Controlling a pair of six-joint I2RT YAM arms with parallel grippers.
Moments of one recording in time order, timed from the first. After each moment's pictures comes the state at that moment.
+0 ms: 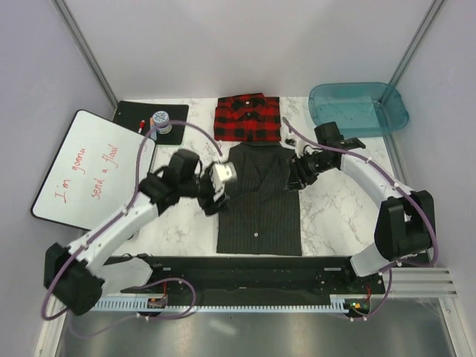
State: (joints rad) left arm -0.50 1.22 0.98 -0.56 0.54 0.45; right arm 0.22 1.57 1.18 -0.81 -0.68 -0.33
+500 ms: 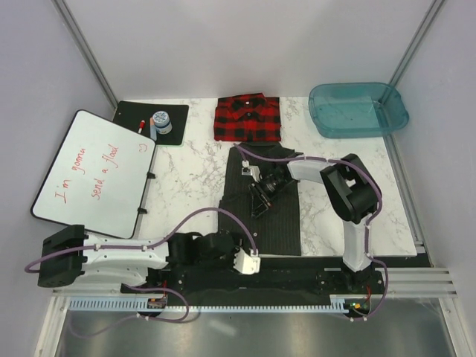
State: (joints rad) left arm -1.34 1.05 0.46 -0.14 -0.11 0.59; right arm 0.54 1.99 1.21 -0.58 -0.86 -0.19
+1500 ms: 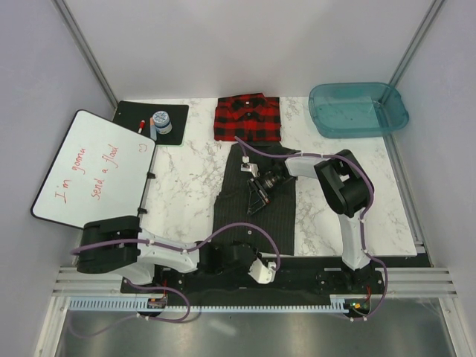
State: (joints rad) left arm -1.47 1.45 0.48 0.18 -0.33 0.68; right arm 0.51 2.12 1.29 -0.57 -1.01 -0.14
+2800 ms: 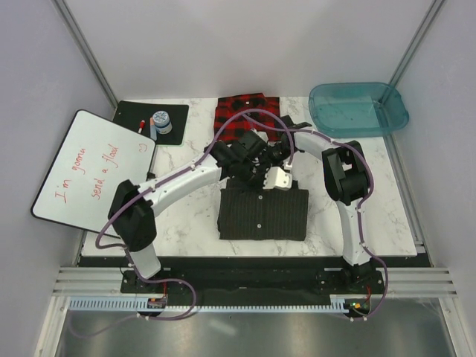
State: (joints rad) left arm -0.88 1.71 1.51 -0.83 0.40 0.85; right arm 0.37 2.26 1.71 -0.79 -0.76 -0.42
